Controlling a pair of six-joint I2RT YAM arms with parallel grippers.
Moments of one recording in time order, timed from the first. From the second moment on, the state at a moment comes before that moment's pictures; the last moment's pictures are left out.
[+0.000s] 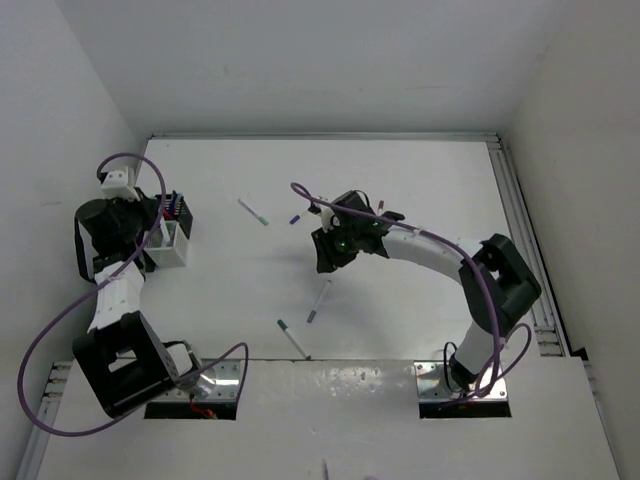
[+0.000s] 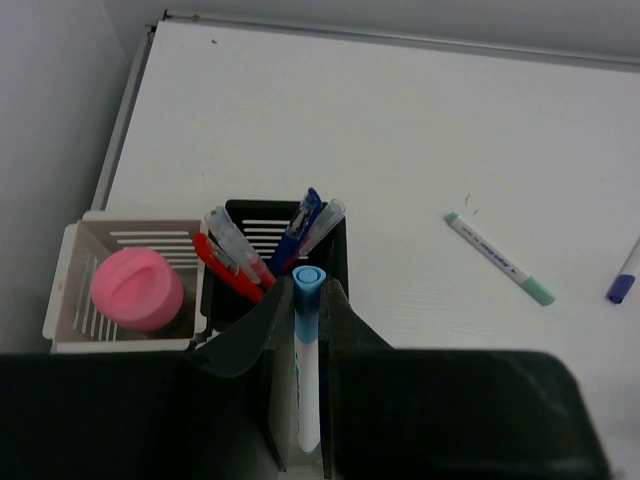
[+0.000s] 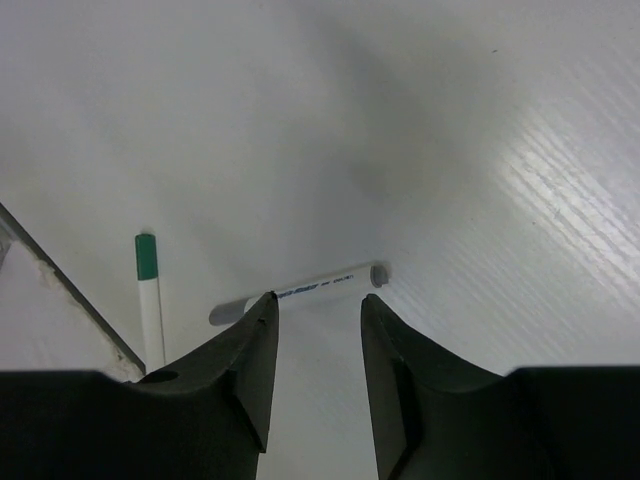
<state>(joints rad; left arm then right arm) 0.52 1.16 0.69 0.25 0.50 0.01 0.70 1.70 1.10 -0.33 -0.28 0.16</state>
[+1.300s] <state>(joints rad) 0.56 1.01 0.90 -0.08 0.40 -0.04 1.30 1.92 1.20 -0.49 -0.01 0.04</state>
